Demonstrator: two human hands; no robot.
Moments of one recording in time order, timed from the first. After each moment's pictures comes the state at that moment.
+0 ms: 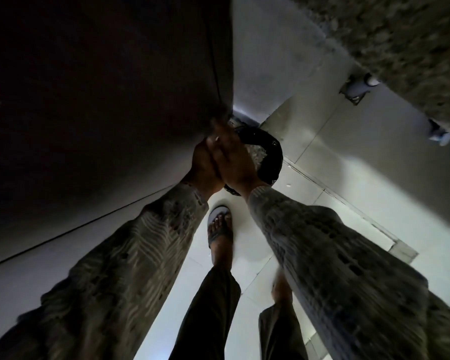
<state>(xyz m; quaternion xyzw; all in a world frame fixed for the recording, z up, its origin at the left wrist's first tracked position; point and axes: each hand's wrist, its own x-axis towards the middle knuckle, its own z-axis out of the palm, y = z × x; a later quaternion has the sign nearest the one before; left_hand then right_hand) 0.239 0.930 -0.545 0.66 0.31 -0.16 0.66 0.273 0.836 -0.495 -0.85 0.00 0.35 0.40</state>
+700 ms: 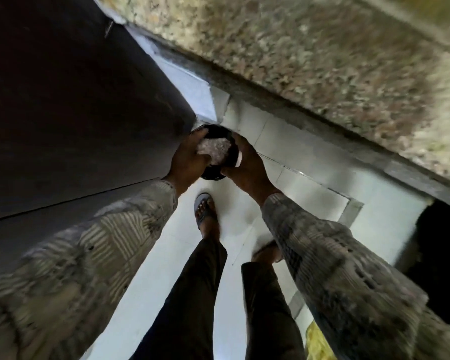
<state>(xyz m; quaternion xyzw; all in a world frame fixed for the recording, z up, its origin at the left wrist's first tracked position) 0.231 0.864 -0.340 0.80 0.19 -0.24 0.52 0.230 0.683 -0.300 -0.82 0.09 0.29 0.49</state>
